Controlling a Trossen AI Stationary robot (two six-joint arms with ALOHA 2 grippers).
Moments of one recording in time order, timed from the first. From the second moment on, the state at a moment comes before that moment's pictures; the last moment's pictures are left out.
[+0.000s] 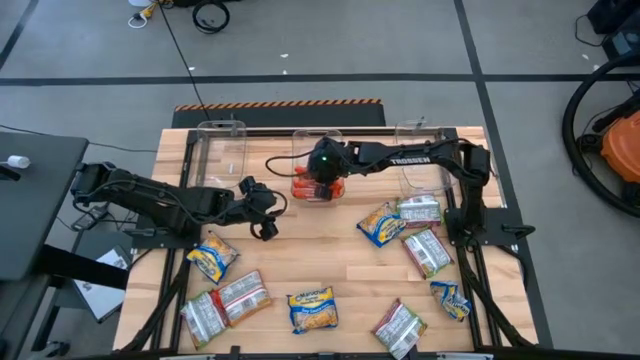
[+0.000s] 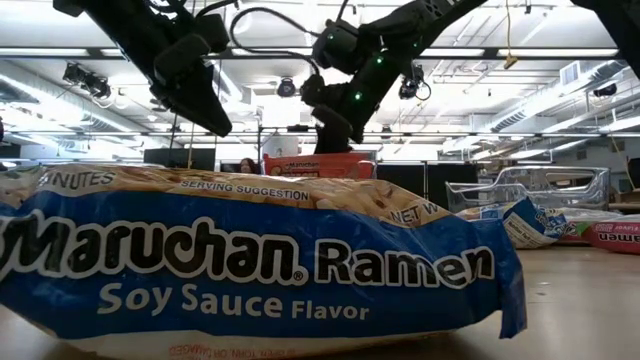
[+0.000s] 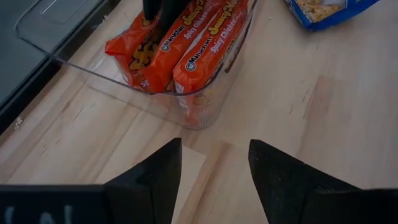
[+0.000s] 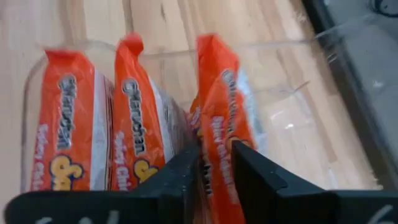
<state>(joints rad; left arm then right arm) -0.14 1.20 0.74 -0.36 -0.52 -0.35 -0.26 1.91 1.43 -0.39 0.09 -0.11</state>
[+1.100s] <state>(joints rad) -0.78 1.19 0.75 -0.30 -0.08 -1.09 0.15 1.55 1.43 -0.66 0.29 -0.05</state>
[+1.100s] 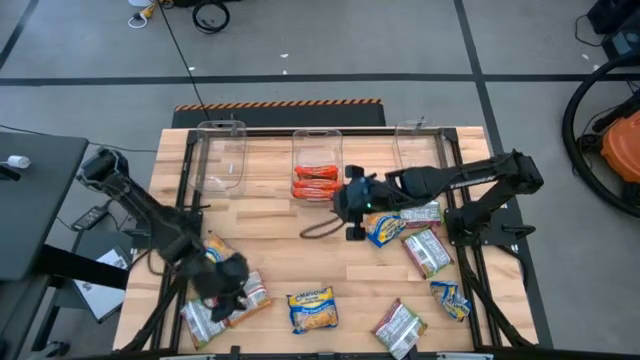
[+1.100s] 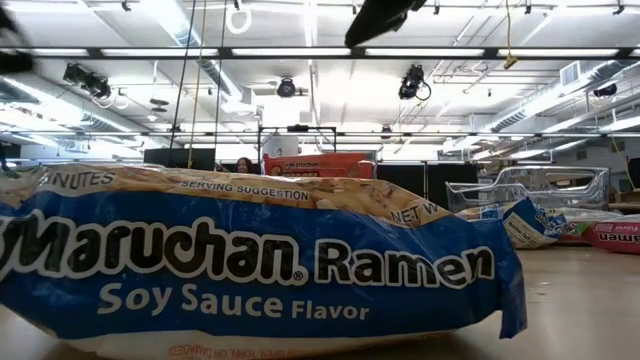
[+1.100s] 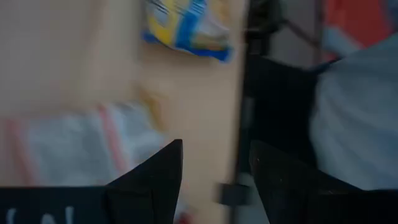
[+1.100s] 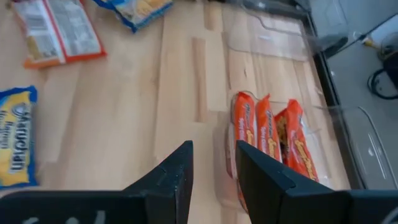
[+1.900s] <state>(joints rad) -0.91 1.54 0.92 -0.66 0.08 -1.13 0.38 1.55 1.43 -0.67 0.35 0.20</state>
